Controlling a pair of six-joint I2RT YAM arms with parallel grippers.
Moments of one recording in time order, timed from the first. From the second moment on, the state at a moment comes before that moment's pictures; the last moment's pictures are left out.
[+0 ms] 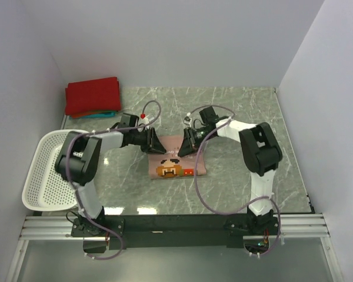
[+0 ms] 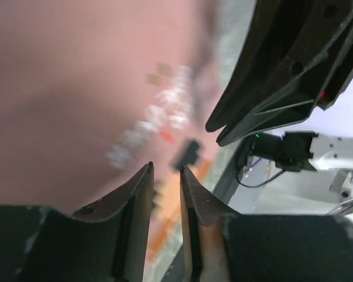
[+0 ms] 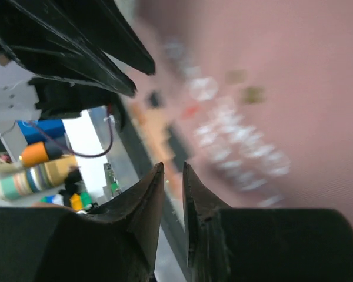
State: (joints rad) left arm -0.30 1.78 0.97 -0.04 0.90 -0.51; right arm 0.39 1.97 1.28 -0.46 -1.01 0.28
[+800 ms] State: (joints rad) left arm -0.41 1.57 0.76 0.19 1.02 -0.67; right arm 0.48 1.75 1.05 -0.30 -1.04 0.41
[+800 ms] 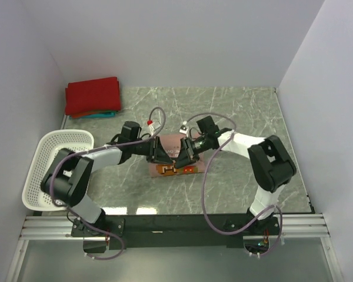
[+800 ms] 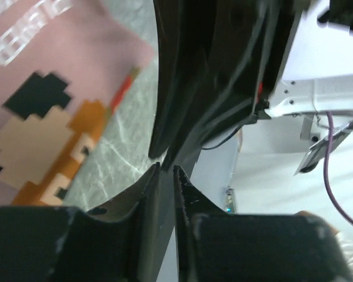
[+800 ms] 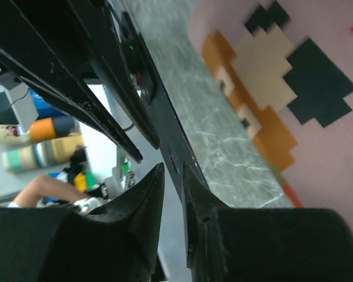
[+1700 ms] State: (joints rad) left arm -0.32 1.68 0.84 -0.19 1.05 -0.26; right arm 0.33 1.80 0.91 -0.38 -1.00 0.28
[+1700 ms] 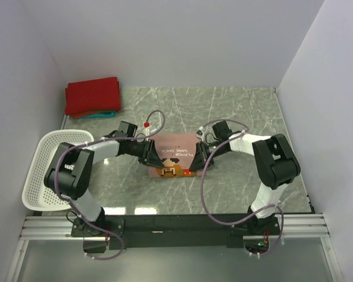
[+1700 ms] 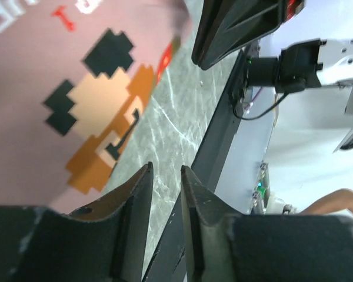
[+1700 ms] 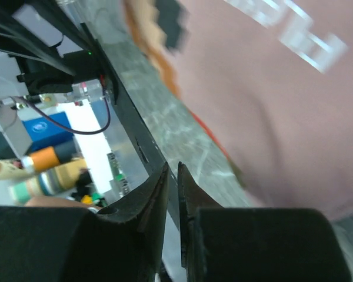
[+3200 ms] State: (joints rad) left arm -0.22 1.95 0.95 -0.08 1.07 -0.43; right arm 0.25 2.06 1.19 -0.41 -0.96 0.33
